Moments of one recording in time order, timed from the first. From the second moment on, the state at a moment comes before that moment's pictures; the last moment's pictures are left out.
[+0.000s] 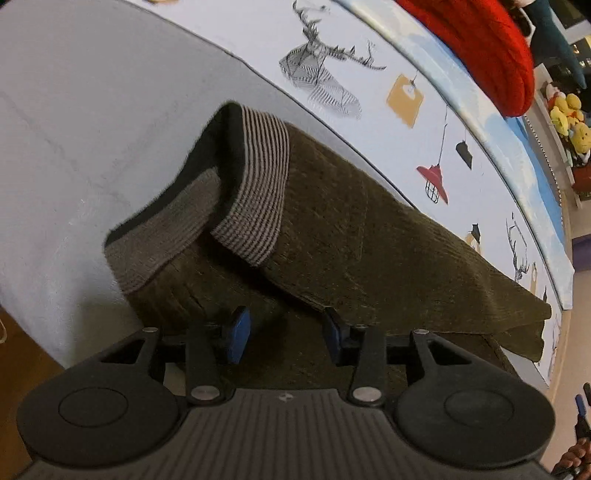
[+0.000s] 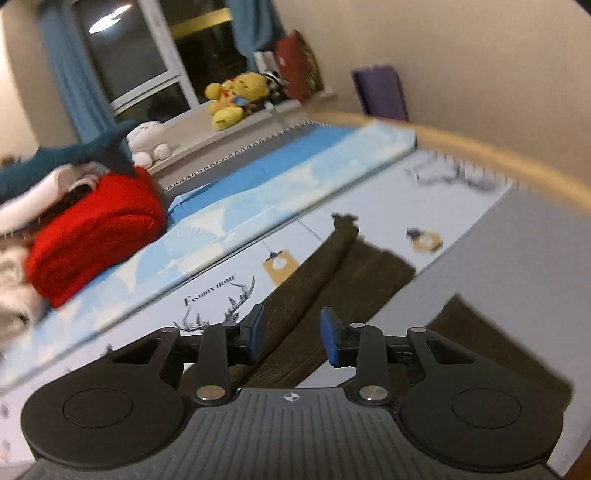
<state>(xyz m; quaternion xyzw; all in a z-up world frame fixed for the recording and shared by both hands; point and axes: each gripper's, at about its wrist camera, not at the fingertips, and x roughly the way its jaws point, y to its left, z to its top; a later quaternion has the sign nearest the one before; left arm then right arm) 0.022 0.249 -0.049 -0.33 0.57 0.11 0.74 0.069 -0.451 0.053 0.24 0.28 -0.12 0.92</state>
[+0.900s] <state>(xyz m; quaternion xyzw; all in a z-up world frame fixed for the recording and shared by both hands) 0.083 0.227 -0.029 -0.22 0.49 0.19 0.82 0.172 -0.458 -0.020 0.29 0.36 -0.09 0.88</state>
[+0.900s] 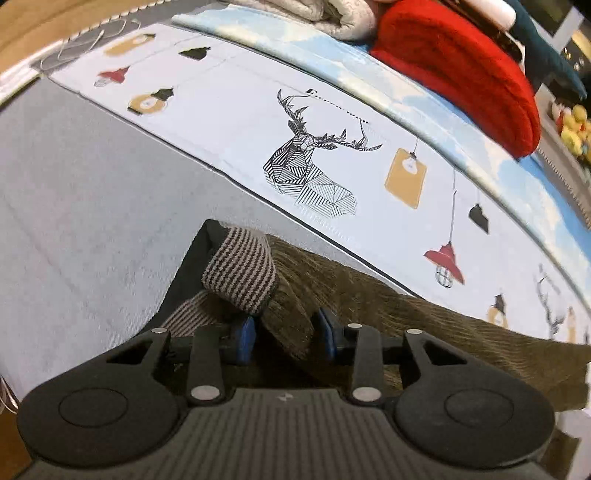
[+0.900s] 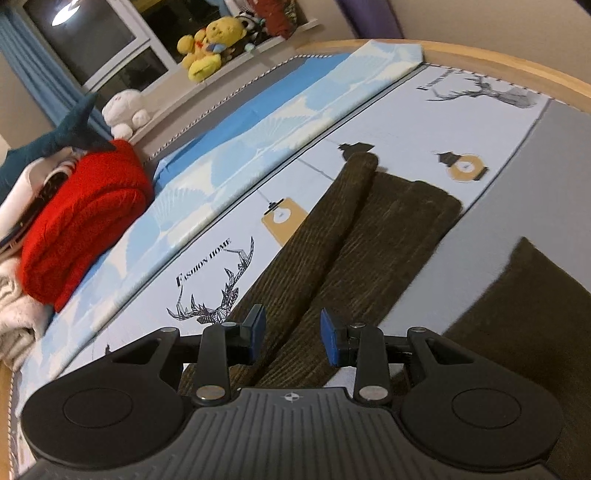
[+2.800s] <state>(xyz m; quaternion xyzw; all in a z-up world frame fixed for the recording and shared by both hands) 0.016 0.279 0.003 -0.25 0.50 0.13 0.82 -0.005 -0.497 0.007 0.36 0.34 -0.15 0.86</state>
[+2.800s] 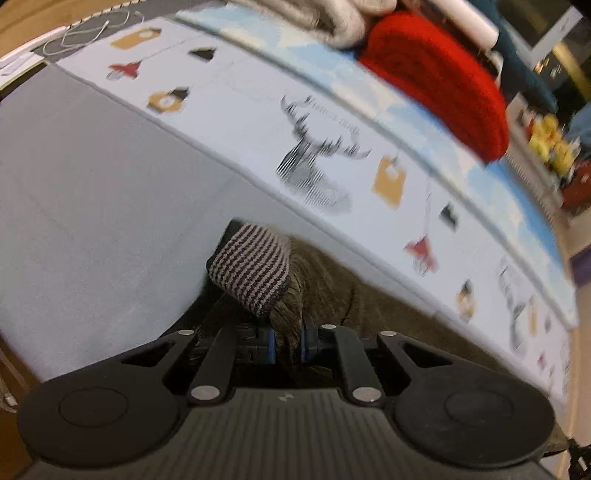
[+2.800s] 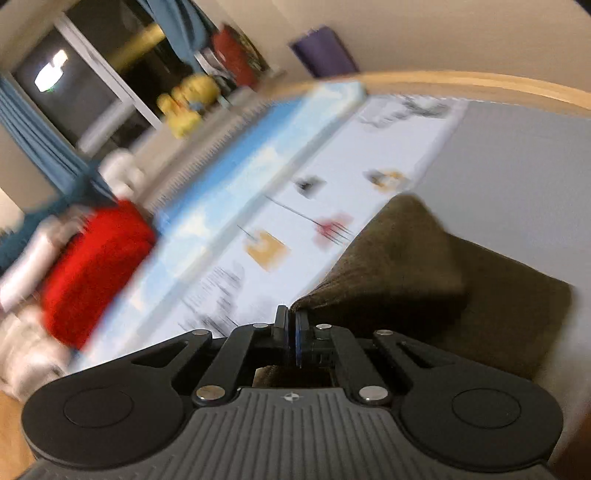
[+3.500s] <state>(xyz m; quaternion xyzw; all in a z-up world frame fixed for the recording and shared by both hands) 0.016 0.287 -0.002 -0.22 0.53 0.24 0.78 -0.056 -0.617 -0.108 0.56 0.35 -0.18 0.73</state>
